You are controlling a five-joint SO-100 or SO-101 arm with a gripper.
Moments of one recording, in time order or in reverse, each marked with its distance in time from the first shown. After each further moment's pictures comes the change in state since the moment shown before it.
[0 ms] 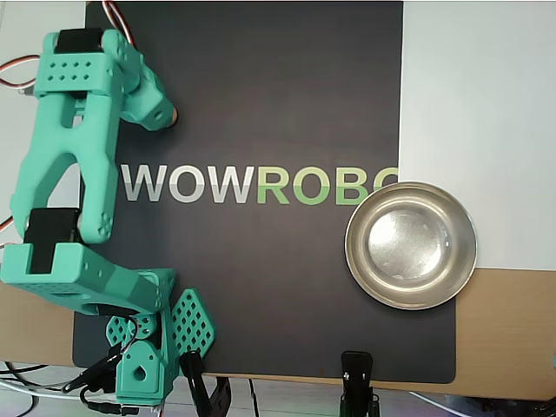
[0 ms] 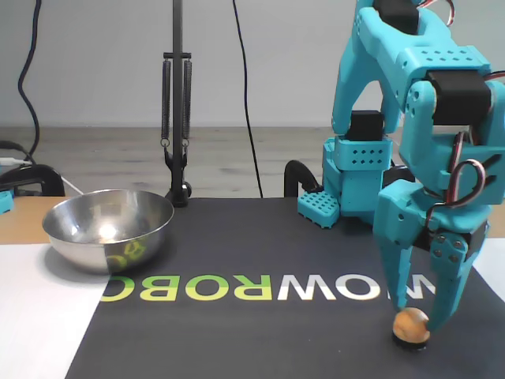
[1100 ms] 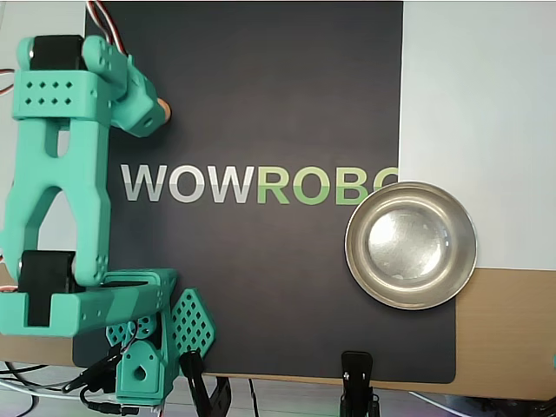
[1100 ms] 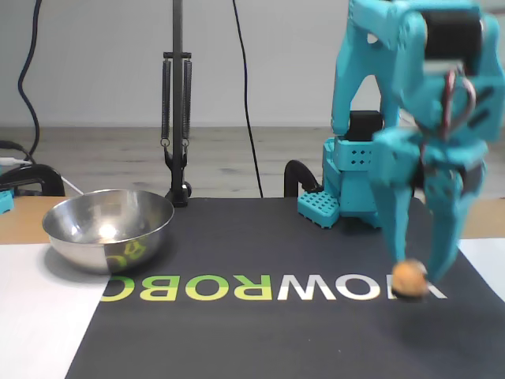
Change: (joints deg) arm 1.4 16.1 0.0 10.0 1.1
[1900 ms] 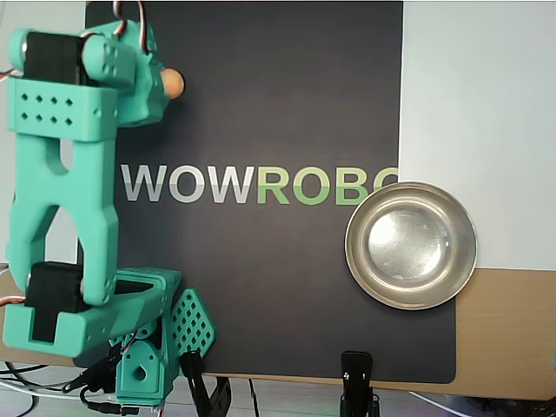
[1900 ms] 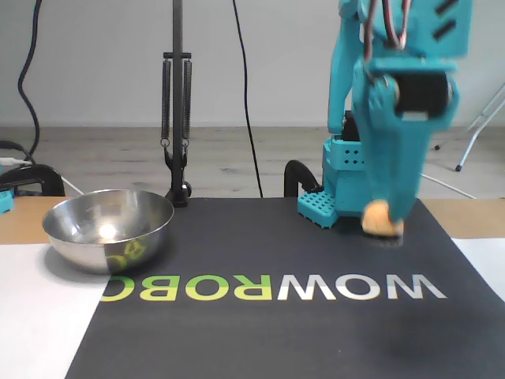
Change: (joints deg) arm 7.5 4.6 -13.9 7.4 26.9
